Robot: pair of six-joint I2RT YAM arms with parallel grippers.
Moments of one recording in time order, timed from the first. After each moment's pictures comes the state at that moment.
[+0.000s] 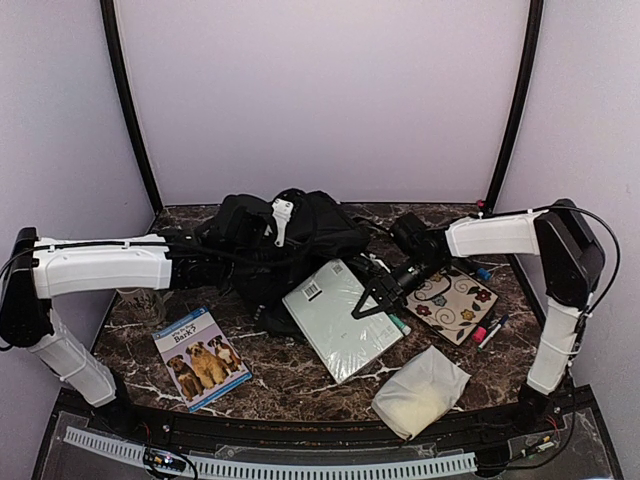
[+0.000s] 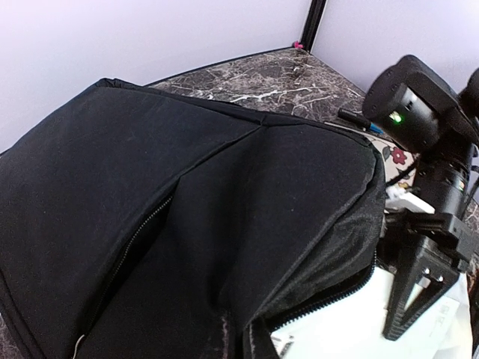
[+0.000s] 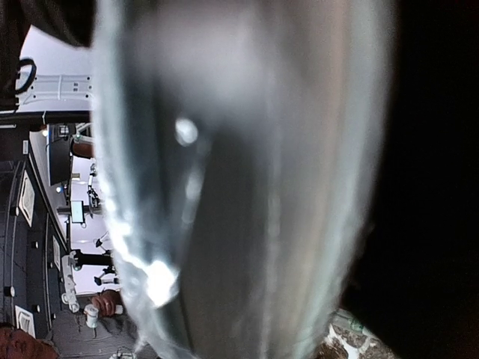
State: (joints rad) left arm -0.94 1.53 1.14 -0.14 -0.22 -0.28; right arm 0.61 1.85 1.20 -0.66 -1.11 0.07
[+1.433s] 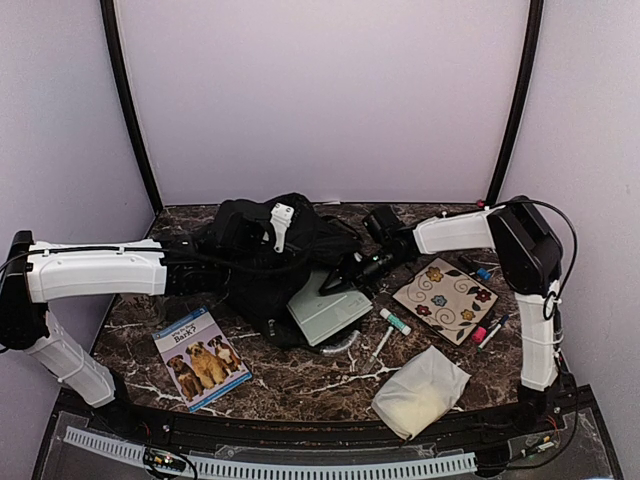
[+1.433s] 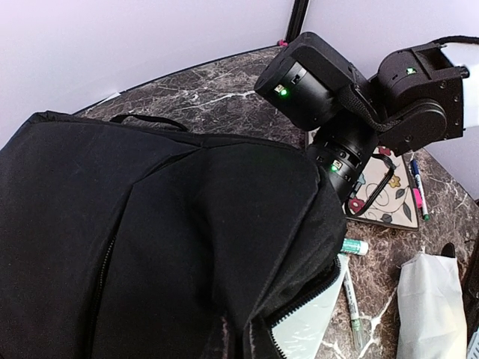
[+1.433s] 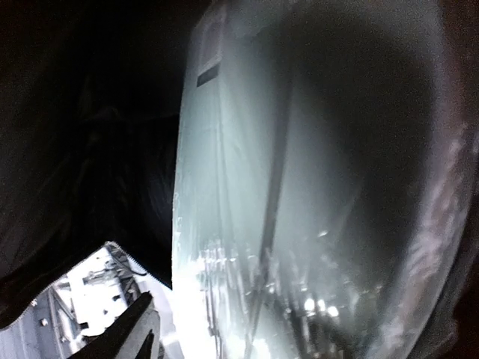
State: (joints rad) left arm -0.97 1.48 1.10 -0.13 -0.22 -0.27; right arm 0.63 2.12 1.45 -0.39 -0.92 0.49
